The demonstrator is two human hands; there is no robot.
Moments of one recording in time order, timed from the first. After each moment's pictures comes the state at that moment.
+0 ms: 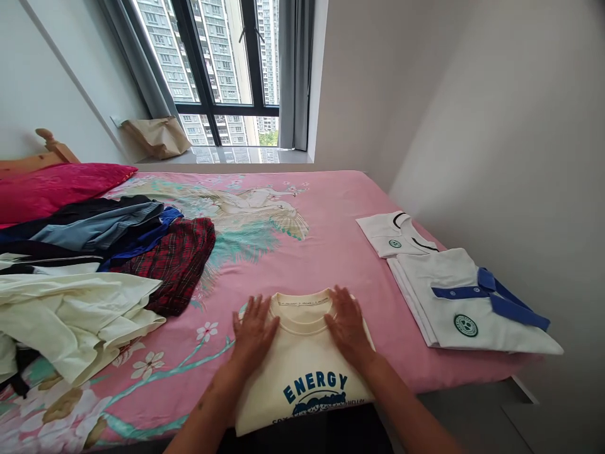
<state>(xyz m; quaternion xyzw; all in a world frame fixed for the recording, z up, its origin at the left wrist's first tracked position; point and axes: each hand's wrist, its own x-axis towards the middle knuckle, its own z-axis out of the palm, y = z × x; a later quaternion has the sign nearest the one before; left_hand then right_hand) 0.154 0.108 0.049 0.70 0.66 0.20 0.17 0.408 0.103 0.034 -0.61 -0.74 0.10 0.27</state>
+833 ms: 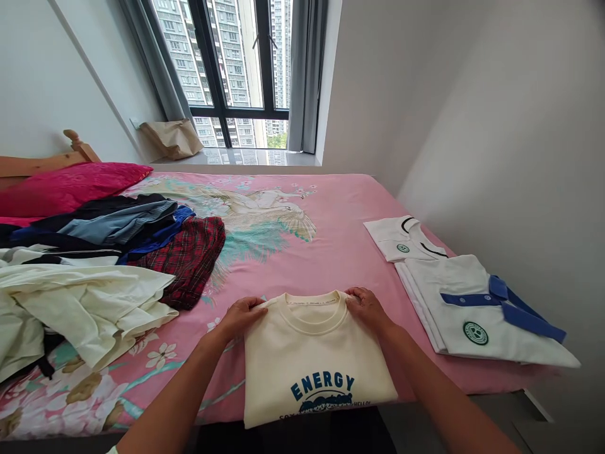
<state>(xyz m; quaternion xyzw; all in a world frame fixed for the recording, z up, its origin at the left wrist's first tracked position) 0.092 0.144 0.064 0.60 0.61 0.27 0.44 0.456 0.151 0.050 -0.61 -0.65 0.31 0.33</state>
